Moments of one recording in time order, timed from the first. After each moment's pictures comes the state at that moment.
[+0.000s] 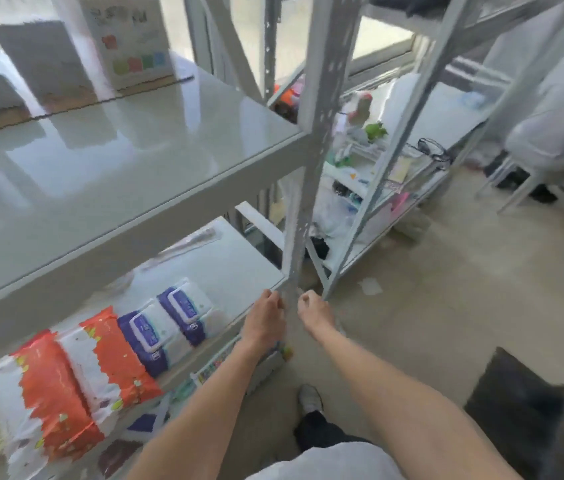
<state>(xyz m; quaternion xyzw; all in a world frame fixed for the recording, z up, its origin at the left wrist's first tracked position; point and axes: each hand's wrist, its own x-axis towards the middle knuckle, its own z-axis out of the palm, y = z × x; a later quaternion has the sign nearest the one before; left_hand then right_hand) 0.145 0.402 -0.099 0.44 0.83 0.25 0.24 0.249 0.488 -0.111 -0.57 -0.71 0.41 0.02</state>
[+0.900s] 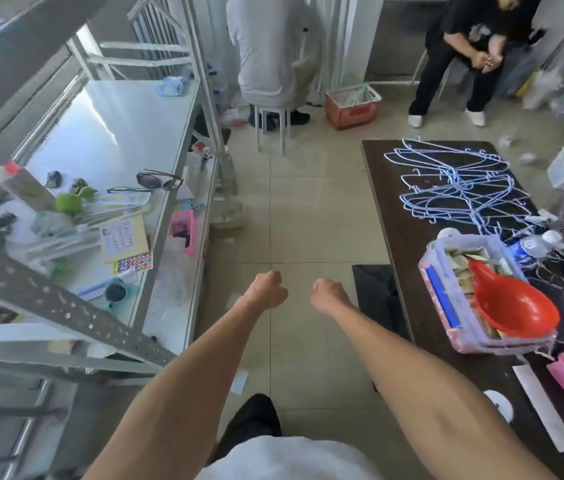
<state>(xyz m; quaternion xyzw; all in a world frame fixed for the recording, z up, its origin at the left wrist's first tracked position) 0.484 0.885 -0.097 0.71 0.59 -0.05 0.38 0.641 0.821 -0.106 -0.82 -0.45 0.36 0.03</state>
